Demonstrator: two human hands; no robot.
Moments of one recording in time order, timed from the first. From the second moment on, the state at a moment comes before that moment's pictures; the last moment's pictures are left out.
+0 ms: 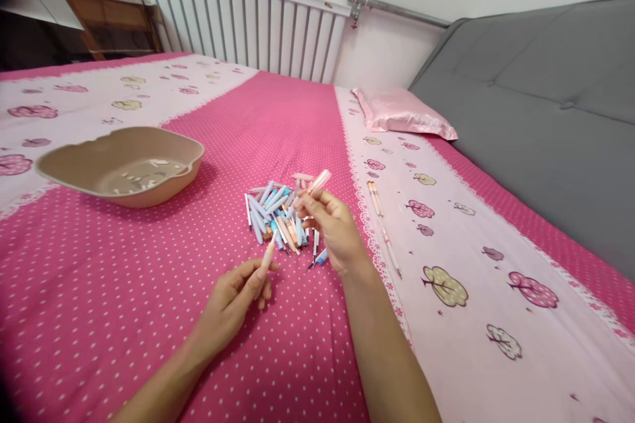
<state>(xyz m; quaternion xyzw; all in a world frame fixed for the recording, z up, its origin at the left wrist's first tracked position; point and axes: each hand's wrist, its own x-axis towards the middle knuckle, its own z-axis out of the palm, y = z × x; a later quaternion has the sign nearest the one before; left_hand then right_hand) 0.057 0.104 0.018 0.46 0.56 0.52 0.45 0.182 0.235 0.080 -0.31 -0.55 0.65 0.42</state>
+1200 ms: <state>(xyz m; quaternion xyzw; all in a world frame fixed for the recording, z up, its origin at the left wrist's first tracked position) 0.059 0.107 0.024 0.37 0.56 0.59 0.45 0.164 0.240 0.038 -0.44 -0.85 0.16 0.23</state>
